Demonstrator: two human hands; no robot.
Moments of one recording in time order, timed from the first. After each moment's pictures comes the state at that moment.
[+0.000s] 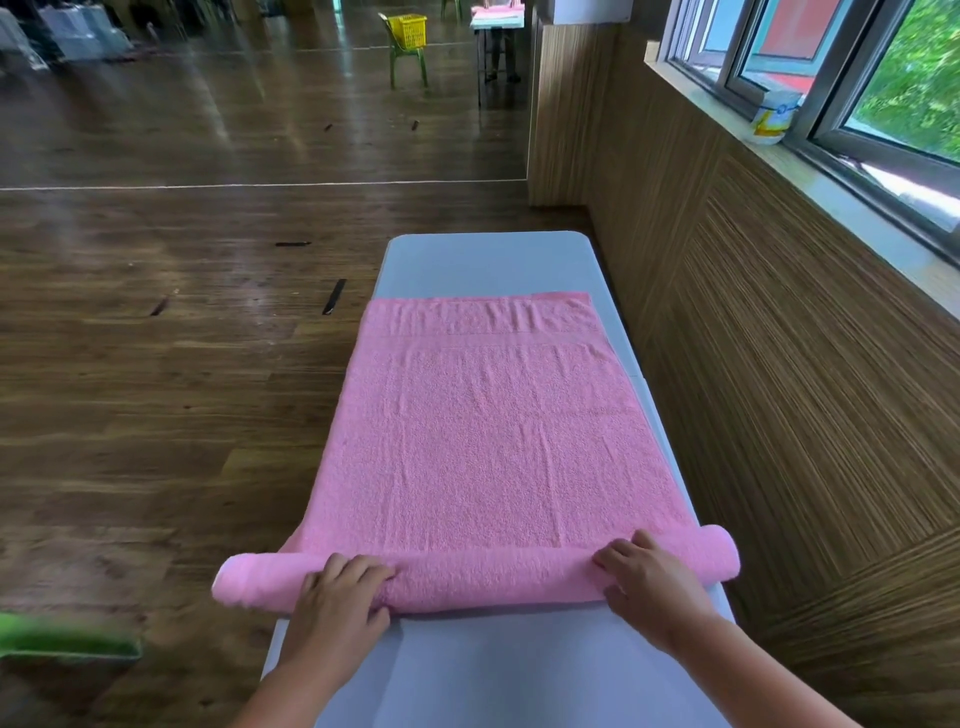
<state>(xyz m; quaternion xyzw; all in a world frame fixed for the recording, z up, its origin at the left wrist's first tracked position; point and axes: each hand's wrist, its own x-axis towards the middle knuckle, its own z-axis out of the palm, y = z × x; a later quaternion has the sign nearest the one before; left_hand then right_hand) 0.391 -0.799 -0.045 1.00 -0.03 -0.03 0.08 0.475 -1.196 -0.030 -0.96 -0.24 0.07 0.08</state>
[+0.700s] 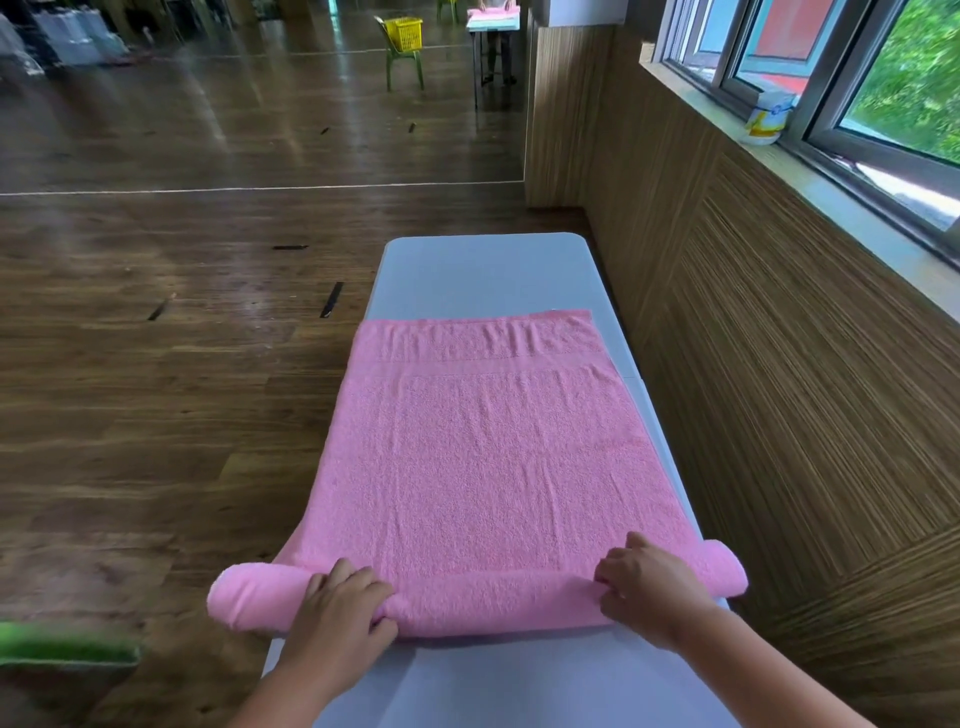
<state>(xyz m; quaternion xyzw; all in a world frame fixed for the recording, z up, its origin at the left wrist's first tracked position) 0.394 -0.799 -0.048 1.00 -0.06 -0.01 0.04 0.482 -1.192 -0.022 -0.96 -0.25 0.12 0.06</state>
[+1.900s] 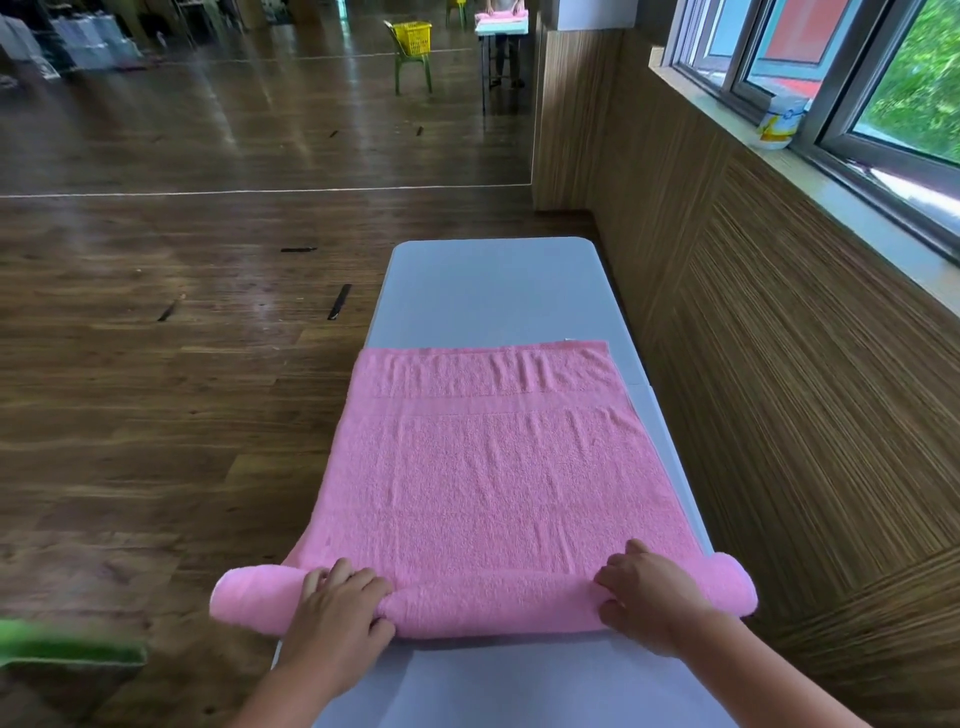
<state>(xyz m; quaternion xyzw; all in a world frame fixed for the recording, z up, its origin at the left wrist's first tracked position) 0.397 -0.794 -0.037 1.00 -0.05 0.00 0.03 0.489 -1.182 -0.018 -0.95 -0.27 0.16 0.05</state>
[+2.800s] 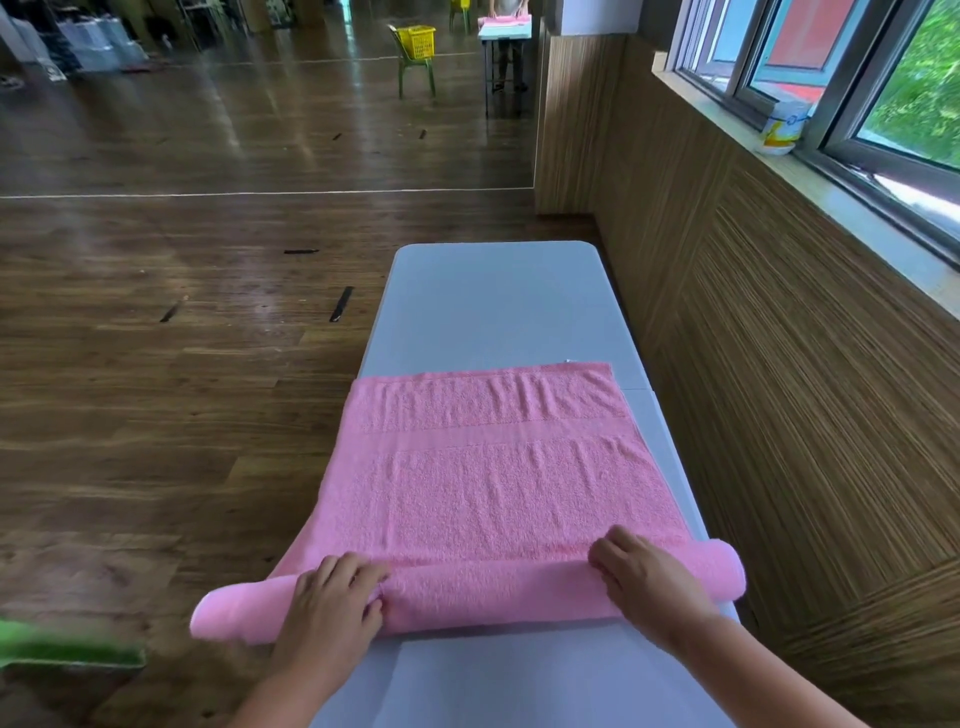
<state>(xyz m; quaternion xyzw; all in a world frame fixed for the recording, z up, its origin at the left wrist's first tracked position) 0.401 -0.787 -0.036 0.99 -0.03 0.05 0.08 0.494 -1.185 -0.020 -0.95 -0.26 0.06 0.15</state>
